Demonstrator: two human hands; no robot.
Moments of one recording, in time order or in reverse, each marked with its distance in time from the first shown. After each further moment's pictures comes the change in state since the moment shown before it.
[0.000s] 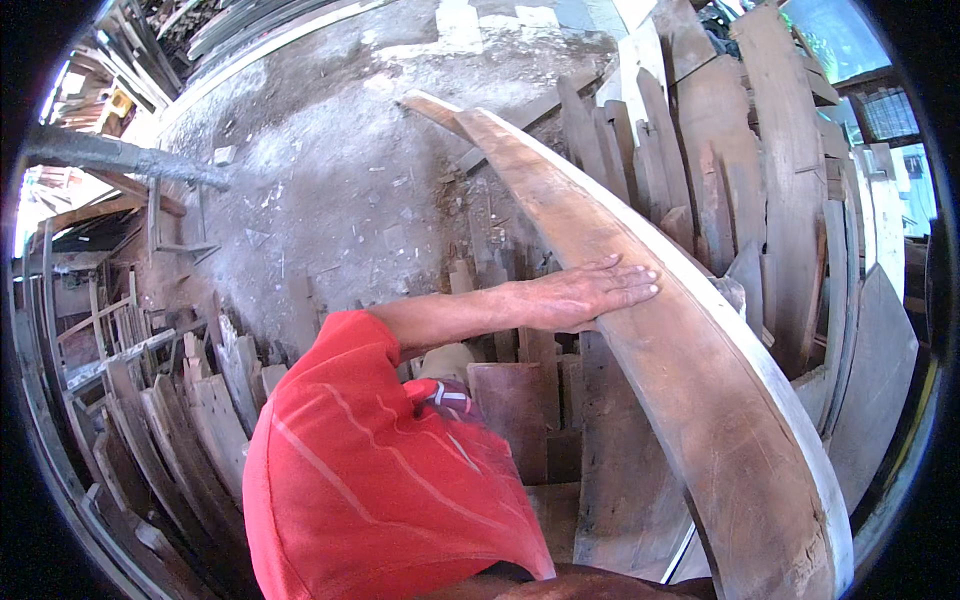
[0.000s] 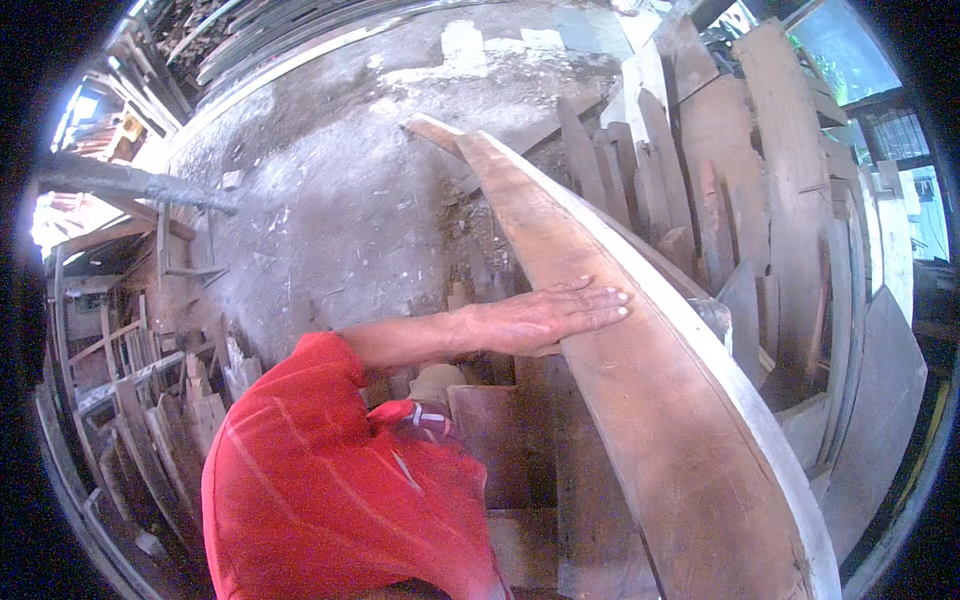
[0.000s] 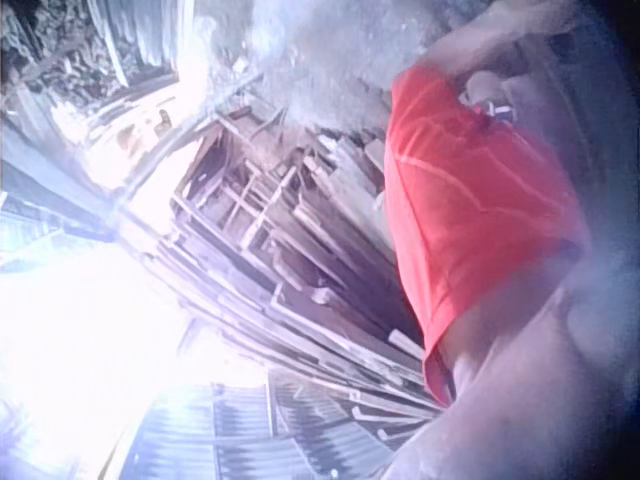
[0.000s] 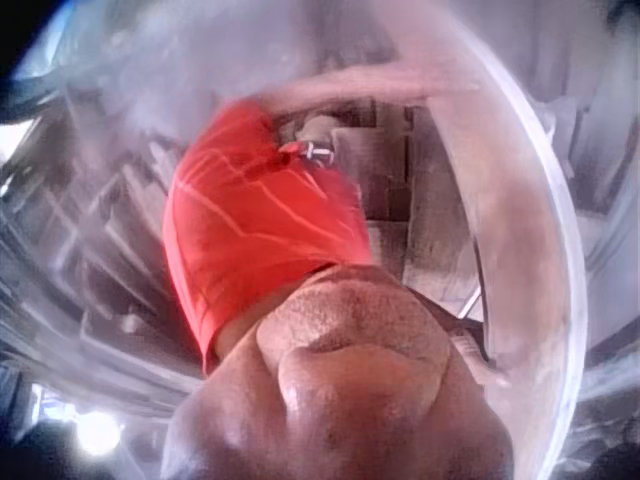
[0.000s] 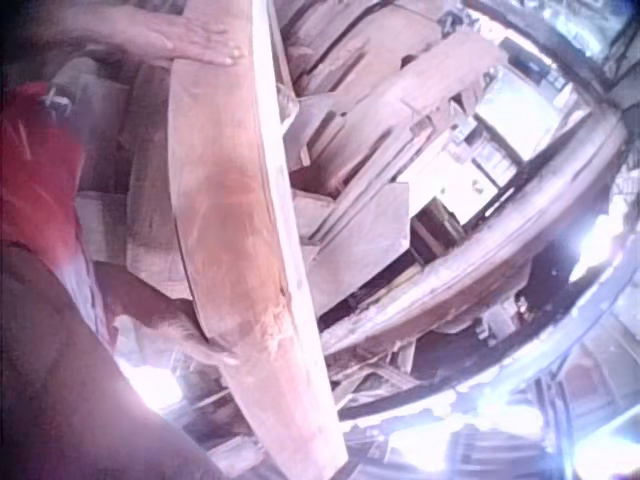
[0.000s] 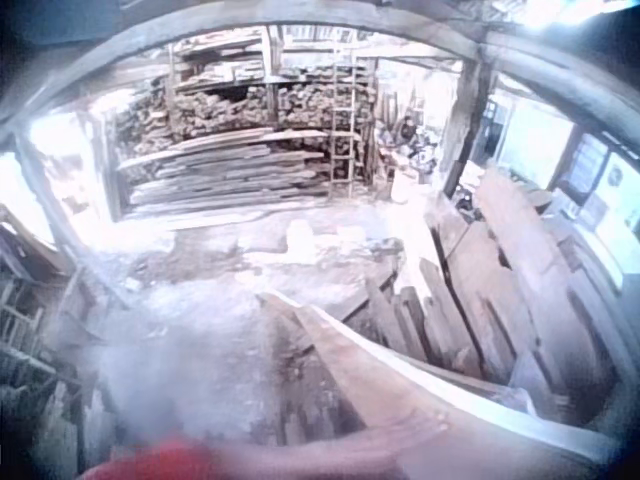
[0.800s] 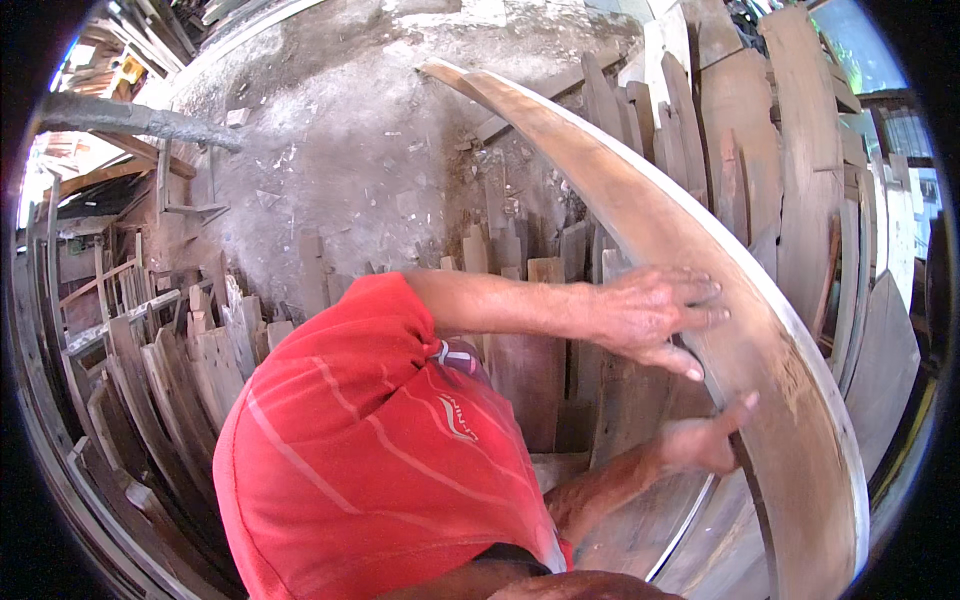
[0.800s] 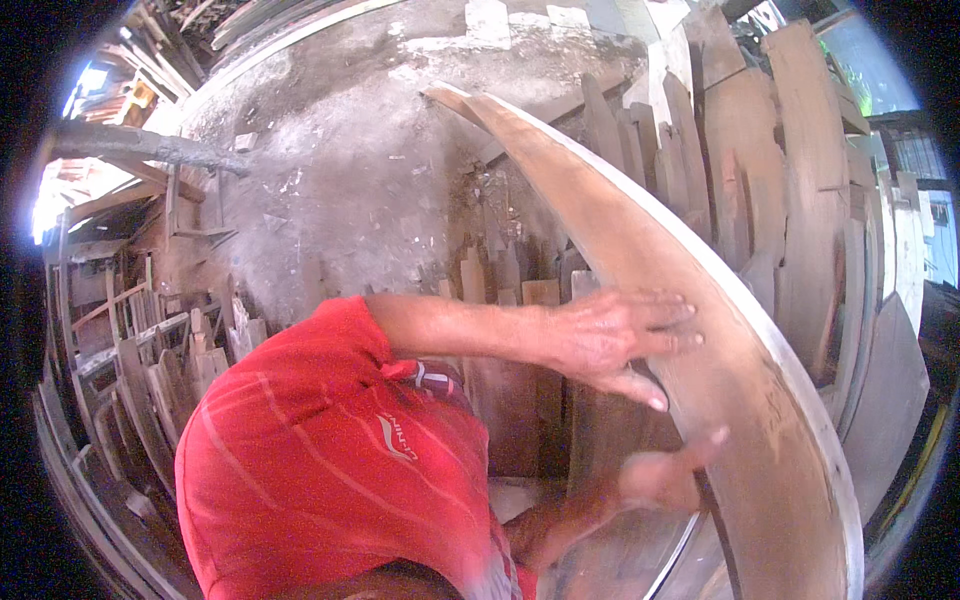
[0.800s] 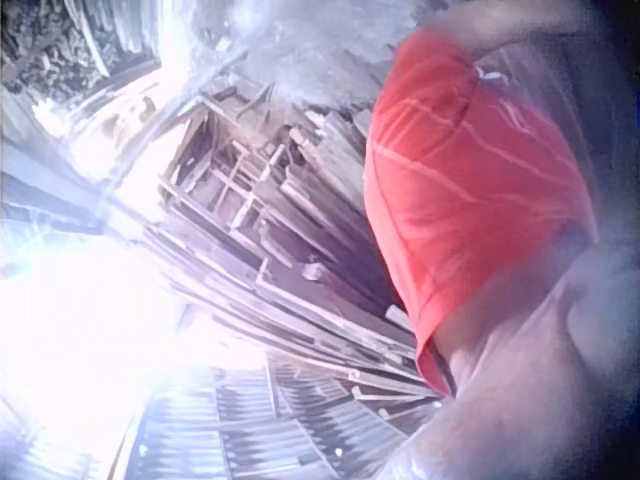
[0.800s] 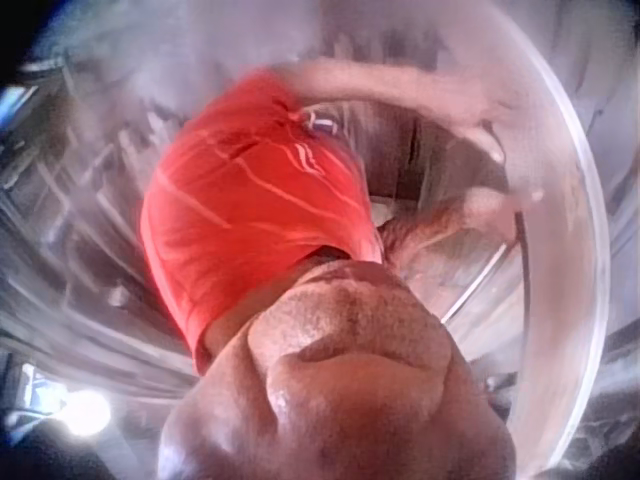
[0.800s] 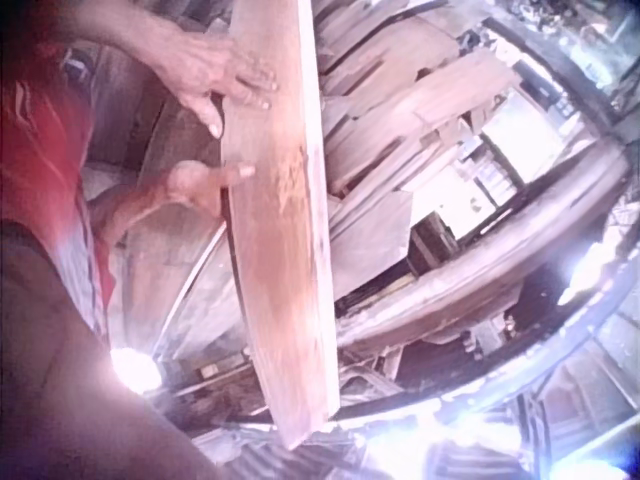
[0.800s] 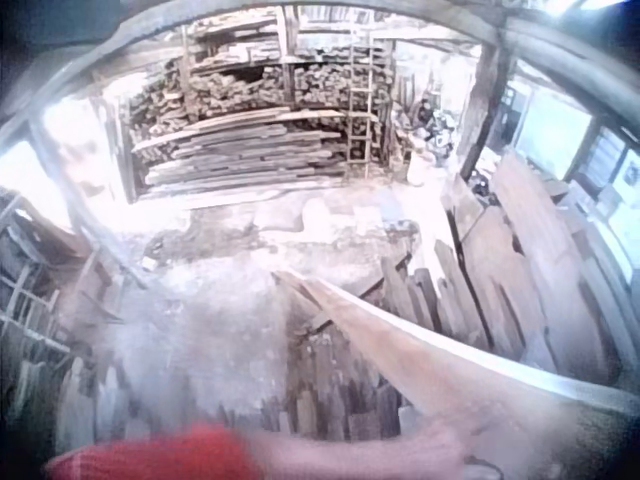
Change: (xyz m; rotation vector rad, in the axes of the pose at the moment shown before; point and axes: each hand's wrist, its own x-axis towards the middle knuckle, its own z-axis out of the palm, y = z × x) left_hand 0.042 0.069 0.031 0.022 0.364 0.124; right_hand -0.013 0.057 0.085 -0.252 0.102 -0.070
